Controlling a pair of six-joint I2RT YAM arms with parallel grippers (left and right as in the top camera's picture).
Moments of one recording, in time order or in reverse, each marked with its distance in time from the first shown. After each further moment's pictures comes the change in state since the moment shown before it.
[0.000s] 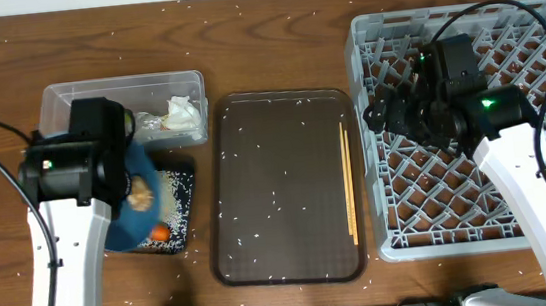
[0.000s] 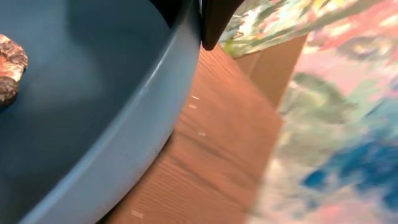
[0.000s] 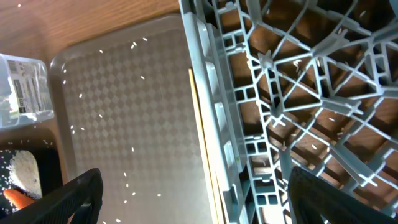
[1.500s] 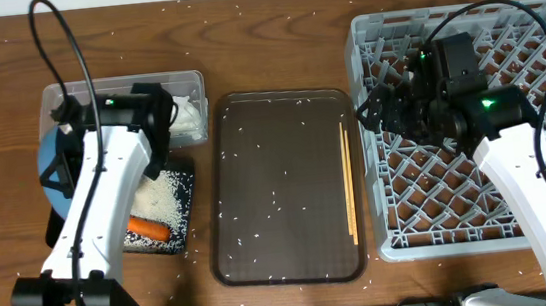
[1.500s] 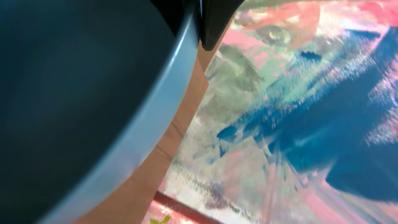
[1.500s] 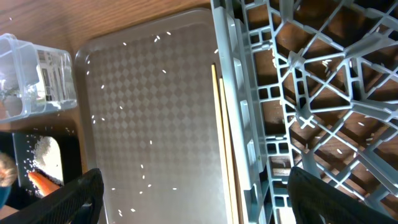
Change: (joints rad) left arm -0.123 0.307 -0.011 -0.024 -0.407 -0.251; right arm 0.000 0.000 0.000 0.016 -0.079 -0.014
